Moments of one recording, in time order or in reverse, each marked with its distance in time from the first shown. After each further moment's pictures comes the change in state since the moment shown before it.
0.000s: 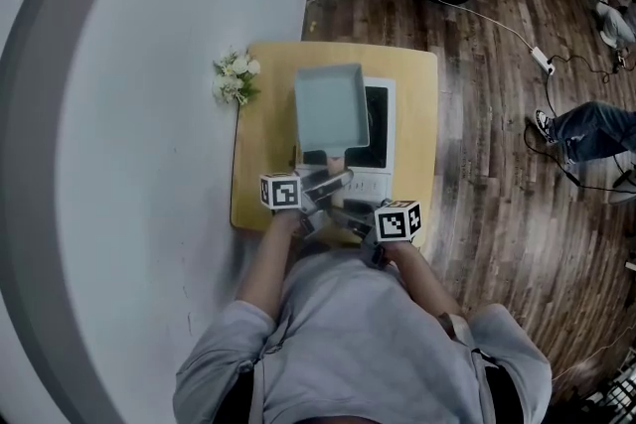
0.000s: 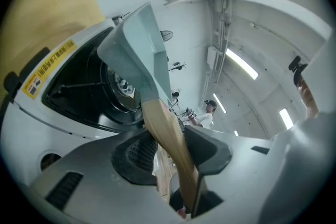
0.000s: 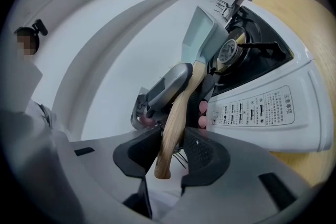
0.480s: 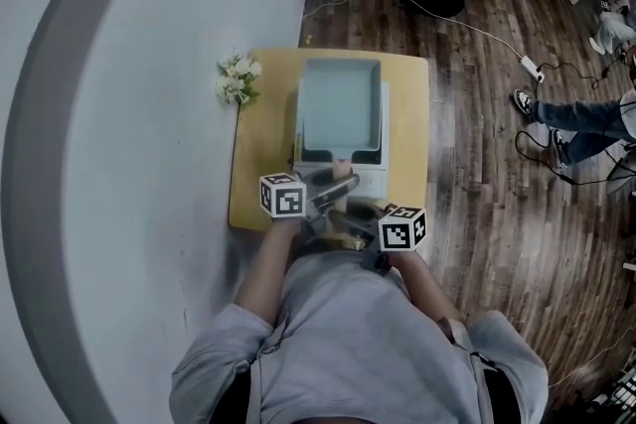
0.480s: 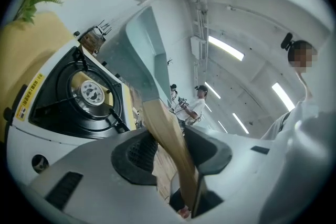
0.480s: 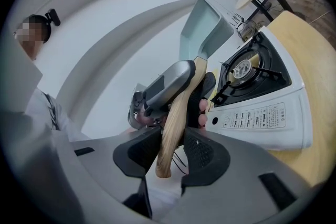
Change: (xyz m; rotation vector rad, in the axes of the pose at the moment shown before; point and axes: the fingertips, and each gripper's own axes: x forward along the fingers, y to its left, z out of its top) left arm 0.001 -0.064 -0.011 0.230 0.036 -0.024; right arm -0.023 0.042 -0.006 -0.167 -0.054 -0.004
